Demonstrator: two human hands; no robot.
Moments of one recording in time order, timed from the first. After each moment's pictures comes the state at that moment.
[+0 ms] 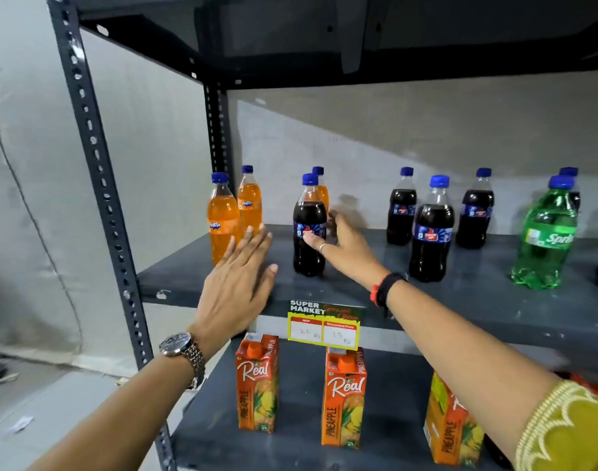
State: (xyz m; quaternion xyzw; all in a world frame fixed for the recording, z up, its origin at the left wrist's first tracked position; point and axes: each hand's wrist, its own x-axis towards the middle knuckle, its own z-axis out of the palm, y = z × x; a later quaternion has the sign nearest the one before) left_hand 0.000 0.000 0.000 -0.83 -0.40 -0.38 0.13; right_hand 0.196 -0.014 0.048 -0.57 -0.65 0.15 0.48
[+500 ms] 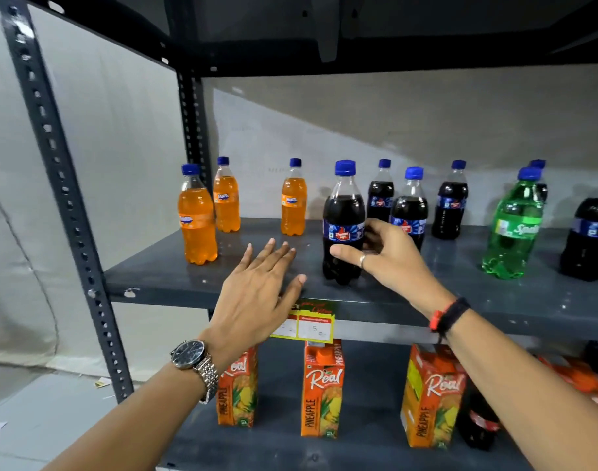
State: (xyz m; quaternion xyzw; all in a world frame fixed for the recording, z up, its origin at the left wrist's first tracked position) left_hand 0.056 -0.027 -0.004 -0.86 -0.37 -0.33 0.15; right_hand 0.252 -0.090 0.047 -0.55 -0.62 0.16 0.54
